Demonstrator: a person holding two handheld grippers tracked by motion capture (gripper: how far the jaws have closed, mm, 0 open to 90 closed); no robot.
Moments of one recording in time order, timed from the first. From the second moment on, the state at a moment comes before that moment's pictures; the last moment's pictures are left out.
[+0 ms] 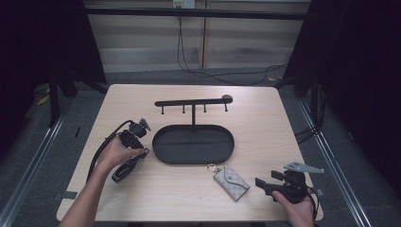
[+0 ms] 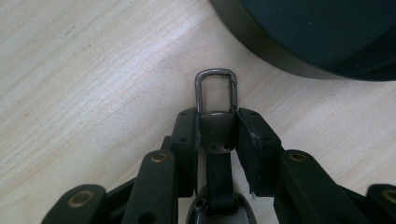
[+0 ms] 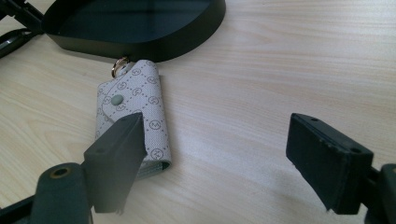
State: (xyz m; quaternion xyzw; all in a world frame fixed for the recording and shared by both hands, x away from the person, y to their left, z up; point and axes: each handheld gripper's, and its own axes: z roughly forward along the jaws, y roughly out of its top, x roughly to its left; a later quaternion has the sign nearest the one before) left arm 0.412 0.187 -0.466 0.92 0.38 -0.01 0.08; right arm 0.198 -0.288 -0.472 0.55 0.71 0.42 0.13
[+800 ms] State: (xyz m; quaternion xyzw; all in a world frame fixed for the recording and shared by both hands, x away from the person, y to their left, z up) left arm 0.420 0.173 -0.466 0.91 0.41 -0.03 0.02; right arm 0.197 -0.285 -0.470 0.55 0.72 0.41 0.13
